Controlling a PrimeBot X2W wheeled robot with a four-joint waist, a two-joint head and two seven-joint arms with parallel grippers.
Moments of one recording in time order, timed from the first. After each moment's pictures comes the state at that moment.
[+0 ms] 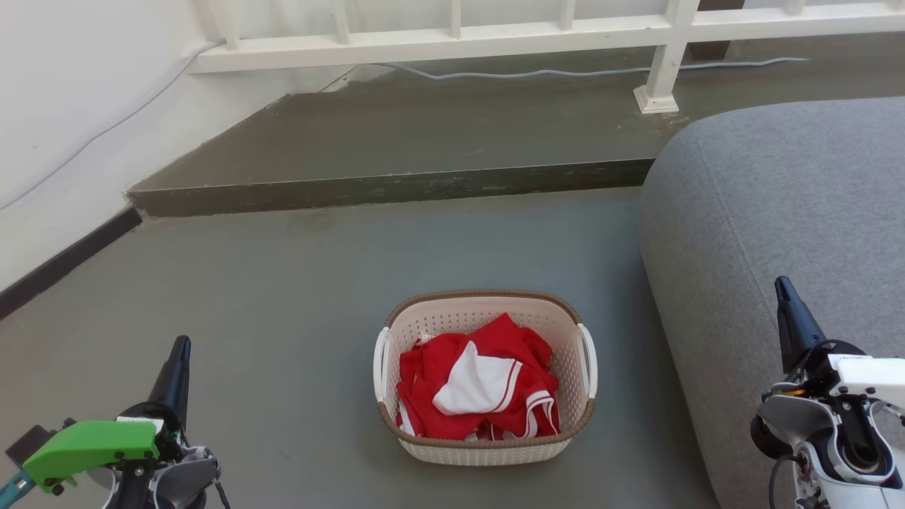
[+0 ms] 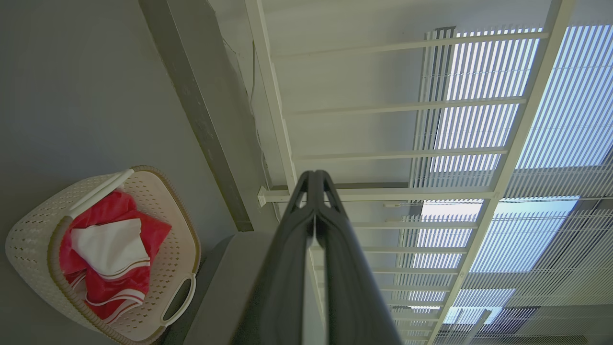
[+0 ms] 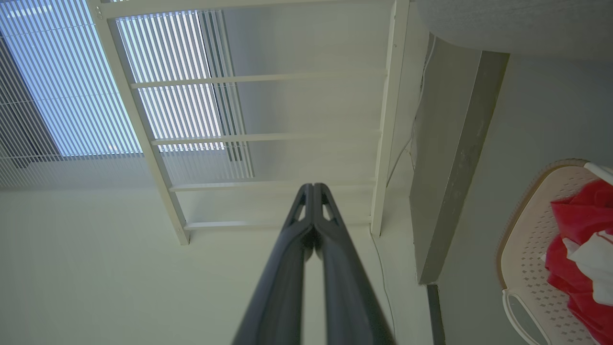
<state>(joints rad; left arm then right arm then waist) -0.07 0.05 0.07 0.28 -1.62 -0.12 0.10 -0.07 -0.04 -0.14 0.28 1.60 0.12 0.11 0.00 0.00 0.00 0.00</state>
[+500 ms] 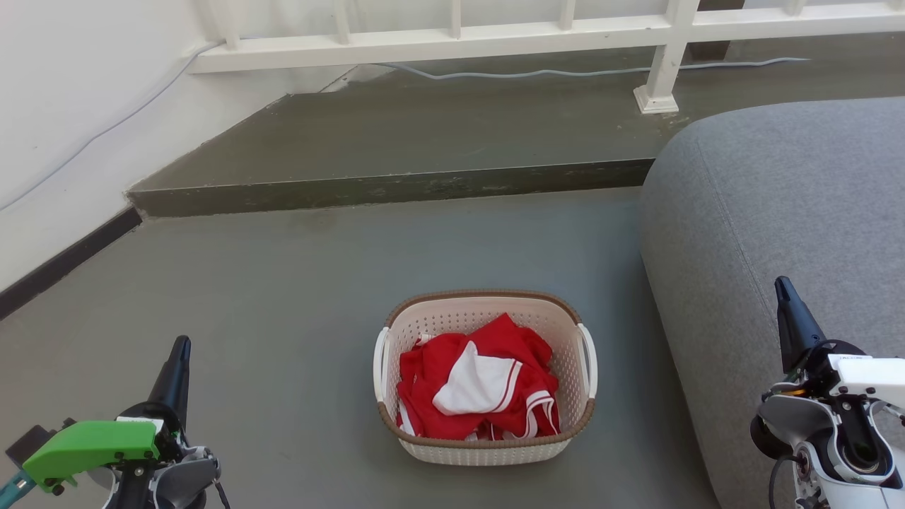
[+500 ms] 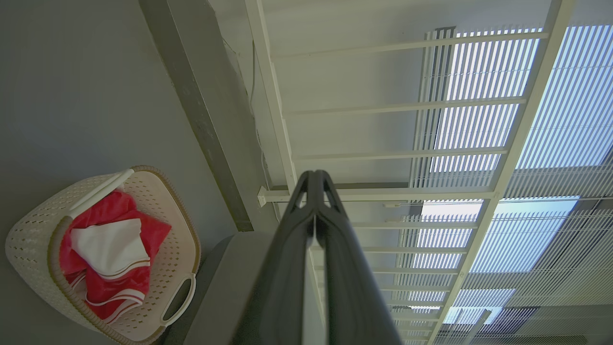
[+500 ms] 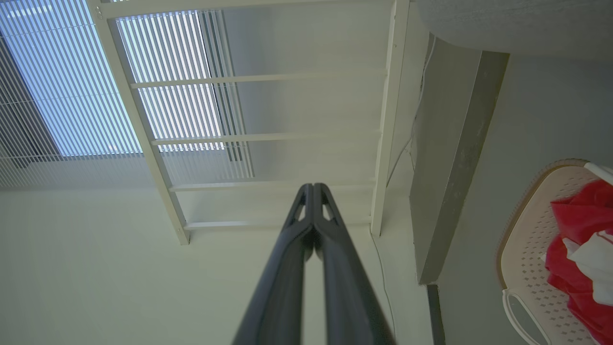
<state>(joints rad) -0.07 0.05 0.07 0.28 -1.62 -0.12 0.10 -0.07 -0.04 -0.14 0.28 1.60 0.12 0.11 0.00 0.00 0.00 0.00</state>
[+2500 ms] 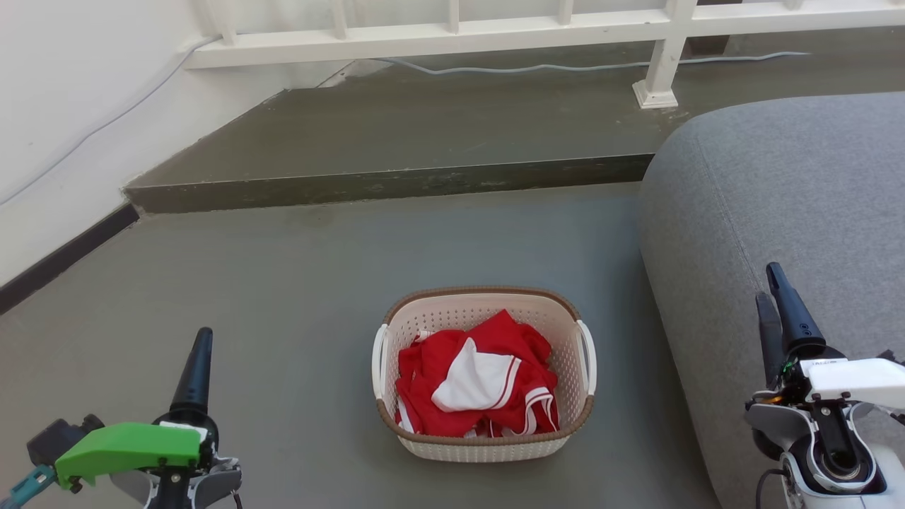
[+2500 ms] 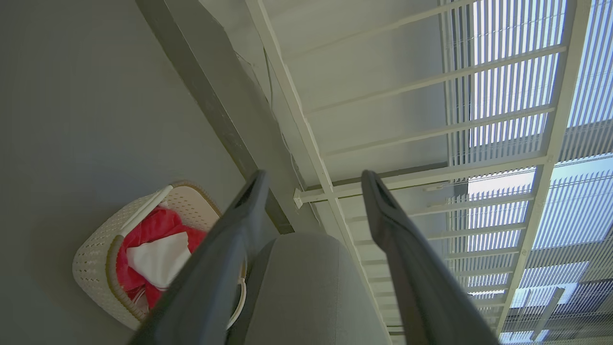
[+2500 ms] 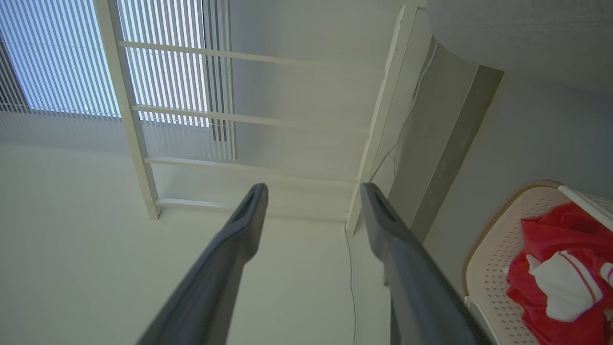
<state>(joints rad) -0.05 0.06 -0.03 0.25 -1.43 -0.12 -0.01 -0.03 -0.06 -0.04 0.21 1.47 0.12 0.02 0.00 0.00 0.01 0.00</state>
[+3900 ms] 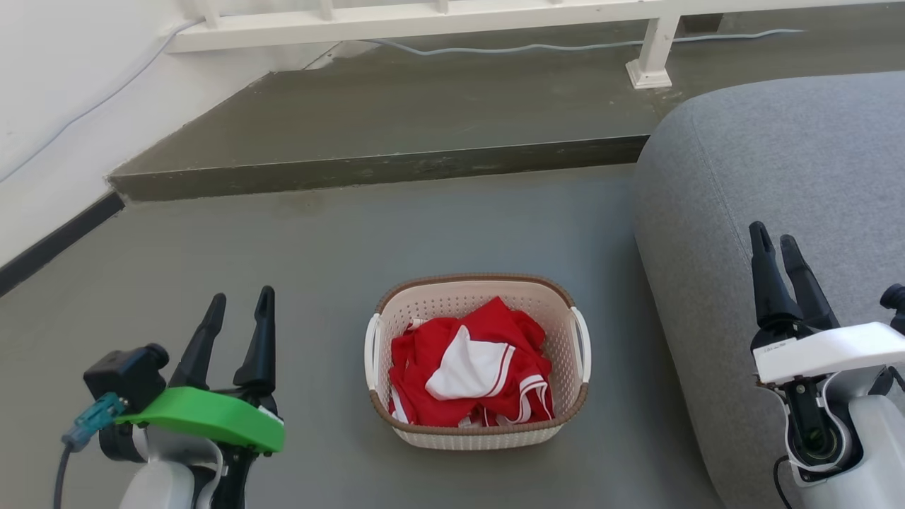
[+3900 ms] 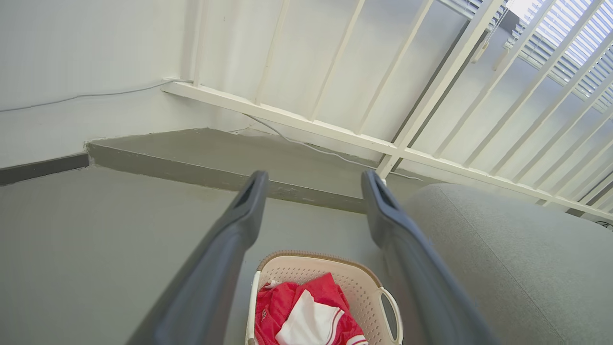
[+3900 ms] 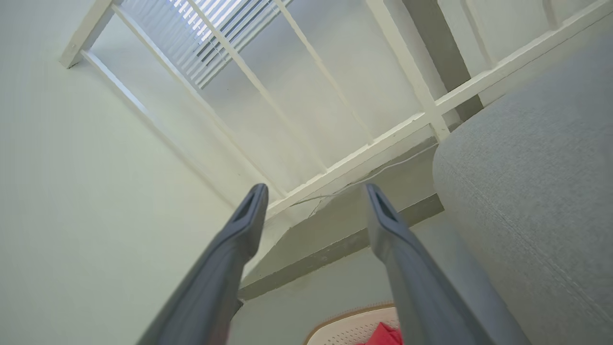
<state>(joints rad) -0.09 0.09 -0.16 0.15 -0.62 -0.12 -0.15 -0.07 -0.14 0.05 0.14 0.79 0.12 -0.15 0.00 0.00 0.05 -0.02</state>
